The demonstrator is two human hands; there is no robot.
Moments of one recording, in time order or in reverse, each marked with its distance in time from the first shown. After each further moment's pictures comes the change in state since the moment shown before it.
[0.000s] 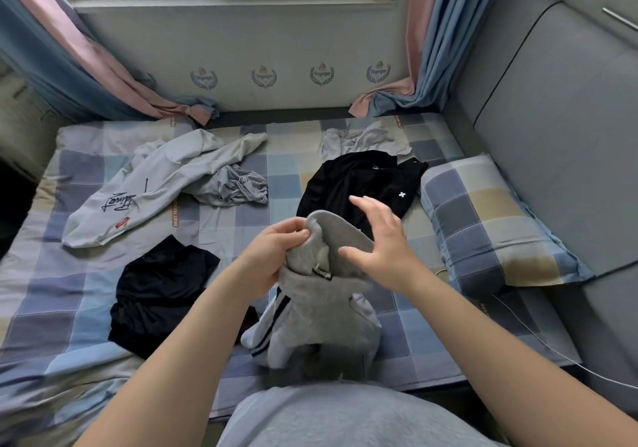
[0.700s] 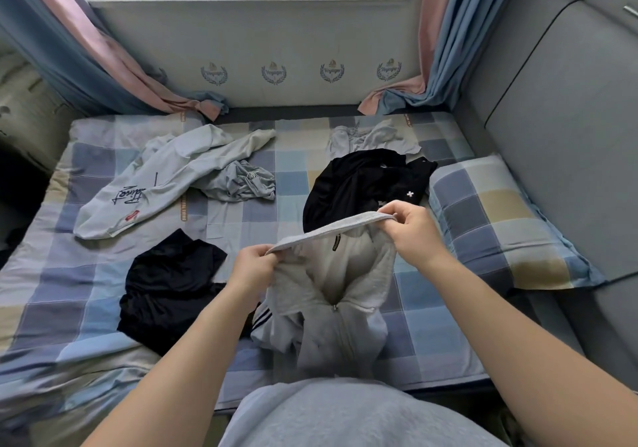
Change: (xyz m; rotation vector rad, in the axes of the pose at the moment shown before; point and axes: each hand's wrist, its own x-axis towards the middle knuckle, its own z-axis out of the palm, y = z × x) left_hand 0.007 -0.057 -0.050 0.273 0.537 -0.047; right_hand 0.027 0.021 -0.011 0.326 0.159 0.164
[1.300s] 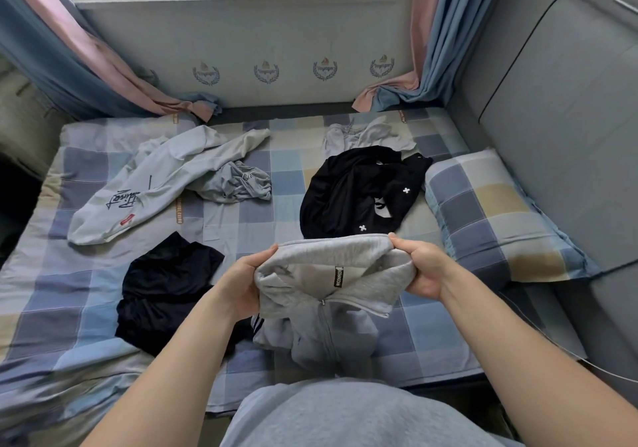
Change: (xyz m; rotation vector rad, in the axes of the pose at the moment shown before) left_hand 0.004 -0.005 -0.025 -0.408 -0.498 -0.372; right_hand -0.014 0.039 -0.010 0.674 -0.281 0.716
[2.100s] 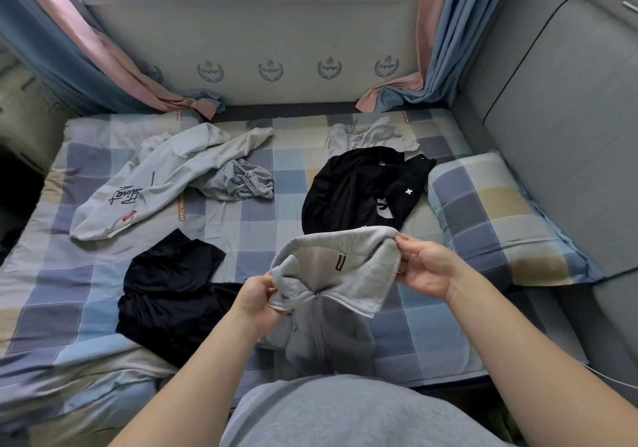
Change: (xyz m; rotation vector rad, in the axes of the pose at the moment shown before) left_hand 0.013 -0.036 0.014 -0.517 0.144 0.017; right_hand 0.000 -0.004 -0.002 0.125 -0.045 -0.036
